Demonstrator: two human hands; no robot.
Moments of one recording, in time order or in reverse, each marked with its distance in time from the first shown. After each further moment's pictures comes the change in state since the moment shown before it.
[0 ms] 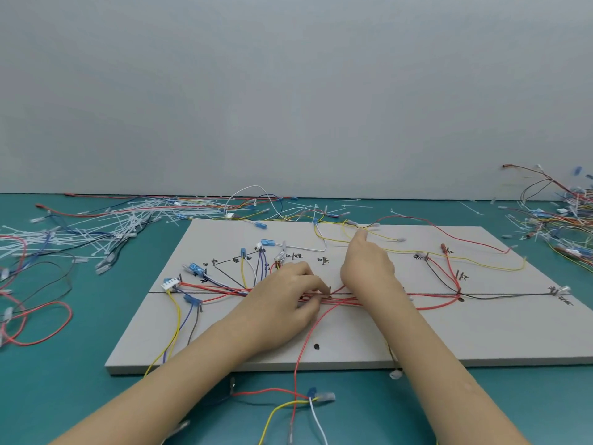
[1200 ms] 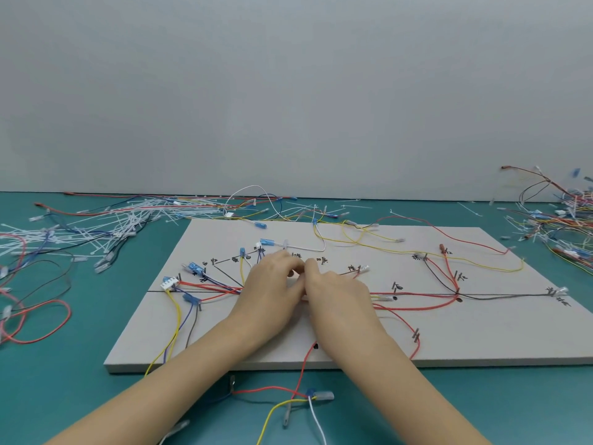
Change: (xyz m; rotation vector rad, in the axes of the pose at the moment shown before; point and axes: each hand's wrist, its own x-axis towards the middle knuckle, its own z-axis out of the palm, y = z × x) left_hand 0.007 -0.001 0.003 -0.104 0.293 -0.192; right_hand -0.085 -0.012 0.000 -0.216 0.088 -0.548
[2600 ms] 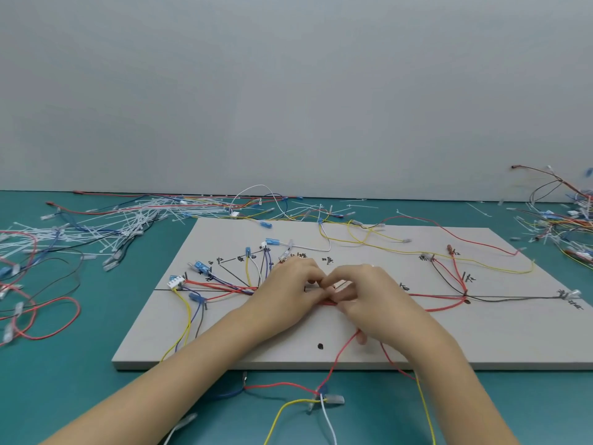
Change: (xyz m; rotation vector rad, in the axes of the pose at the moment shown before) left_hand 0.012 -0.007 0.010 -0.025 -0.267 0.120; right_hand -0.007 0.048 -0.006 0.625 -0.179 0.096
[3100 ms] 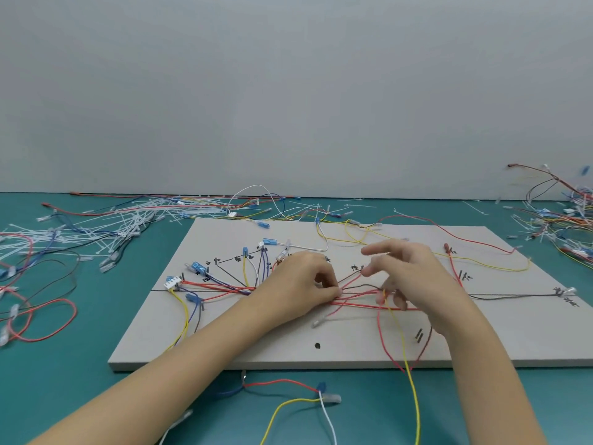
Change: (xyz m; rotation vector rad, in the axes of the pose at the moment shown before) left_hand 0.018 0.007 0.003 0.016 -0.018 0.049; right_hand 0.001 0.020 -0.039 0.573 0.222 0.171
